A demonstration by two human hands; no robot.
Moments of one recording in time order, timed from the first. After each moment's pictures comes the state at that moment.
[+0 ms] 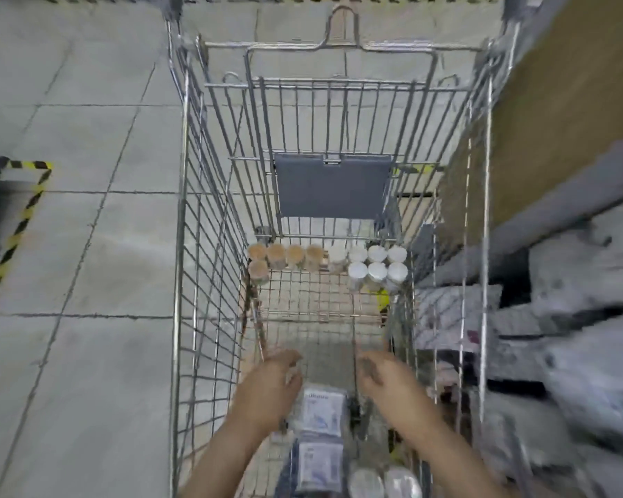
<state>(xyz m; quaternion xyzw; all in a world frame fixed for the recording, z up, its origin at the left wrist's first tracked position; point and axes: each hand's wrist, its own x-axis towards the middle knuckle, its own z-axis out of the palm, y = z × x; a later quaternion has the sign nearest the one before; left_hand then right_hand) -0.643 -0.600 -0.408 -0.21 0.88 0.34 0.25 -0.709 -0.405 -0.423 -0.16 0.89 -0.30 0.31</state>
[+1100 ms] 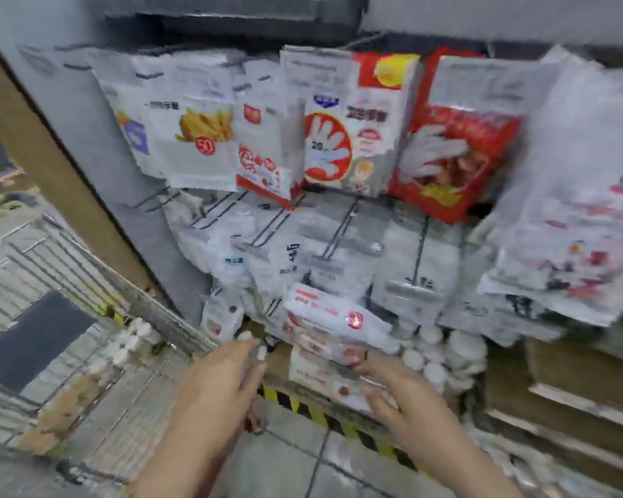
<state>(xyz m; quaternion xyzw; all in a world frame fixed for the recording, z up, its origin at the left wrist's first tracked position) -0.389 -0.412 -0.115 0.42 0.88 0.14 0.13 -0.200 -0.248 -0.151 0.24 0.91 -0.34 -0.05</state>
